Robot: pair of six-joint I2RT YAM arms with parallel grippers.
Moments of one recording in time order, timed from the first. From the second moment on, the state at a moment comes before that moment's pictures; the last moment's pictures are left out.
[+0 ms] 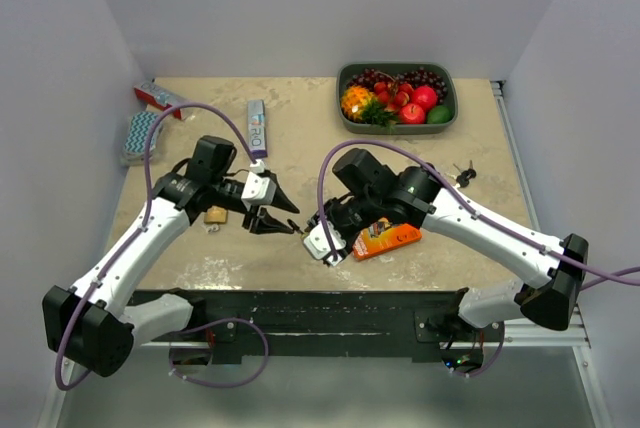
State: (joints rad) left arm -0.39 1.12 0.98 -0.70 1.22 0.86; right arm 0.98 1.36 1.35 -0.91 -0.63 -1.28
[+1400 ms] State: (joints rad) left arm -0.28 1.06 0.92 -0.16 1.15 -0.01; right arm 0.74 1.28 1.32 -0.57 -0.59 -0.42
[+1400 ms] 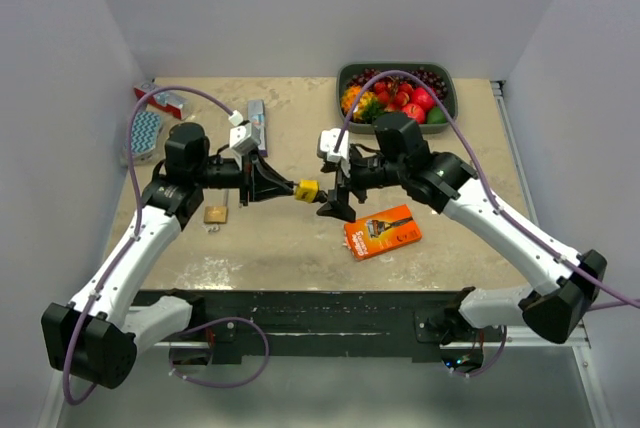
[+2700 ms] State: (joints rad) left arm -0.33 1.09 1.03 -0.37 1.14 0.18; right arm 0.73 1.37 1.34 -0.54 -0.74 -0.33
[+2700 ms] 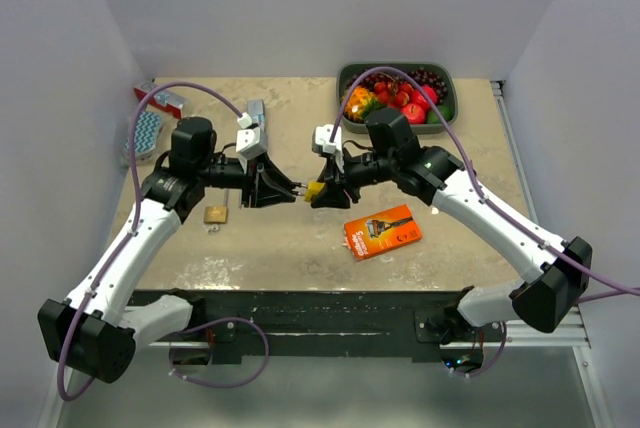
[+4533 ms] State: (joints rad) left arm -0.38 1.07 0.93 -0.24 1.11 0.08; right arm 0.74 1.44 1.38 -0.66 -0.79 -0.36
